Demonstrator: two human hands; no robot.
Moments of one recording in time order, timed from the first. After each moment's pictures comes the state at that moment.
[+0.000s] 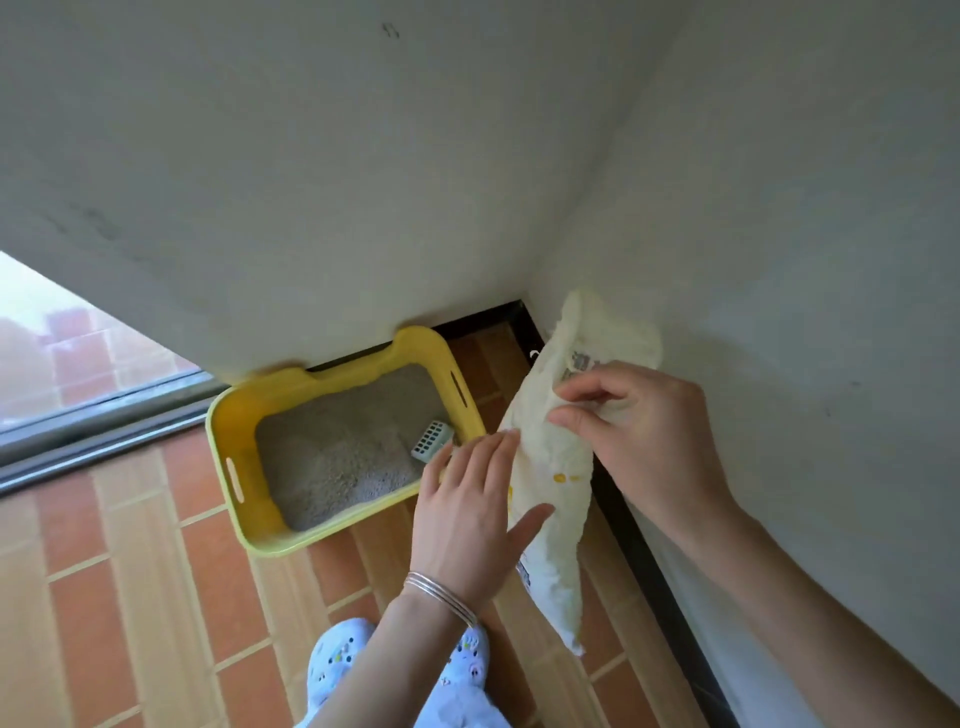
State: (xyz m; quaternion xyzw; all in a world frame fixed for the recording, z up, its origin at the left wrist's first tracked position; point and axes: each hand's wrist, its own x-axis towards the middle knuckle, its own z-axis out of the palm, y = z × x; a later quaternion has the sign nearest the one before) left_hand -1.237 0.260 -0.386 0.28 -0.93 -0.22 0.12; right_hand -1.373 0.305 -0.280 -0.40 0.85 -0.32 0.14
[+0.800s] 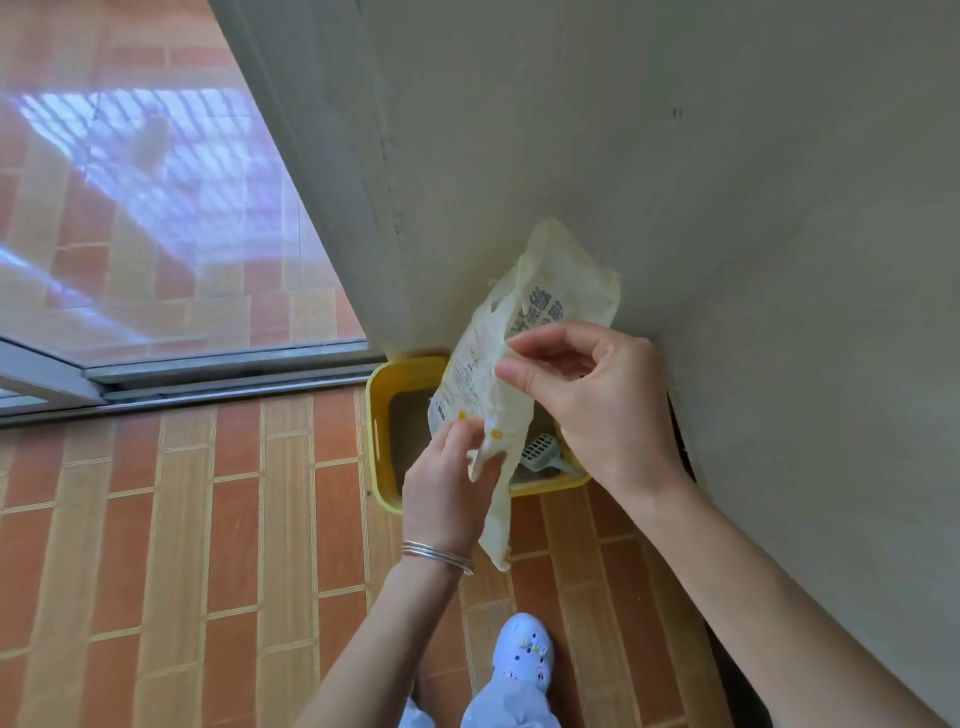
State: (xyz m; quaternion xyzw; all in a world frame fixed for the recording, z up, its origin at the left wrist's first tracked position) left_hand -1.113 0.174 -0.362 0.50 -0.77 -0.31 0.24; right_hand -1.232 0.180 -0.247 -0.41 0.71 -0.48 0.31
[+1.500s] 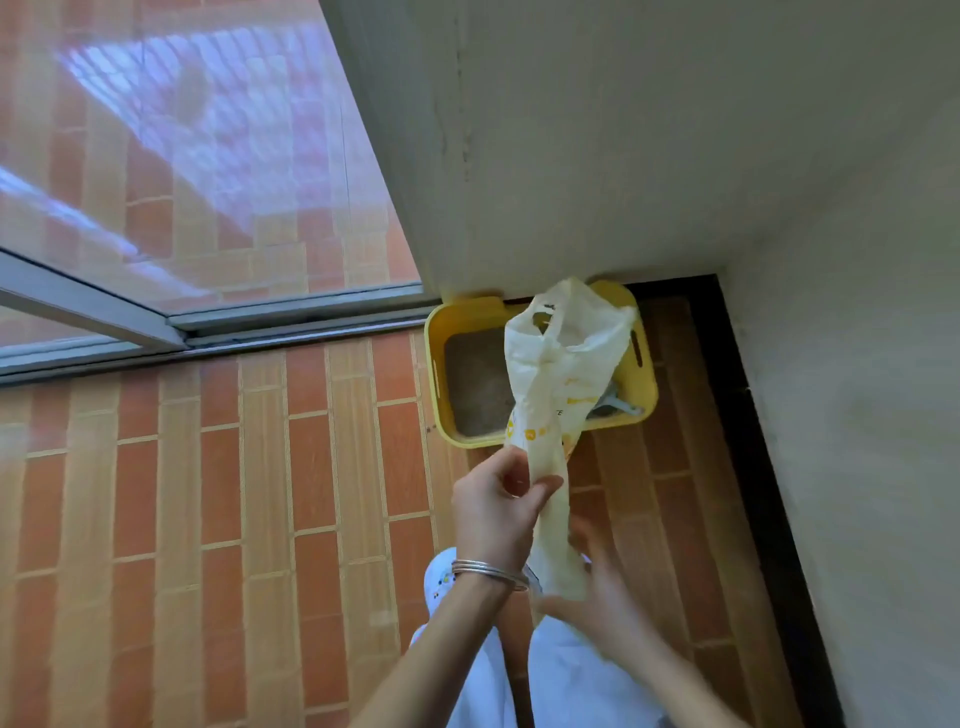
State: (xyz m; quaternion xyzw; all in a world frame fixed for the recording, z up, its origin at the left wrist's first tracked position) left_hand -1.051 0.231 -0.361 0.59 -0.61 -0.49 0.20; right_hand -1.139 0.360 -0.410 -0.28 0.74 -0.22 0.56
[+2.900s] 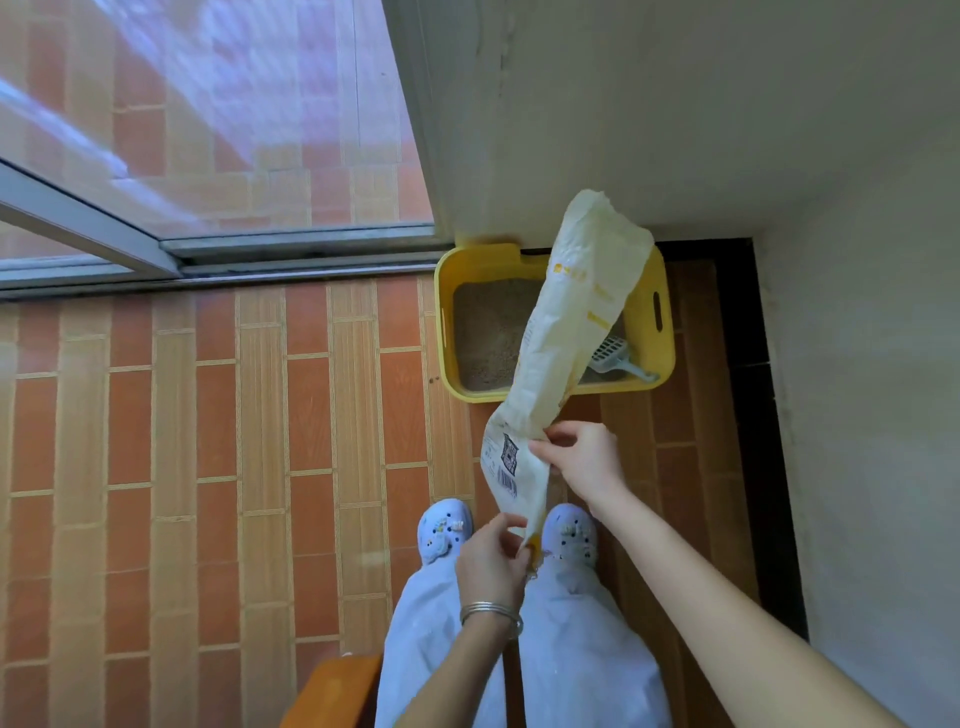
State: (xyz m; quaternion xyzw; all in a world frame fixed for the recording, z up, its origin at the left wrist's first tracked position) left_hand -1.008 0.328 -0.452 0.68 -0.53 -0.50 -0.03; right_hand -1.154 0.272 -0.458 -0.24 0.80 -0.24 0.50
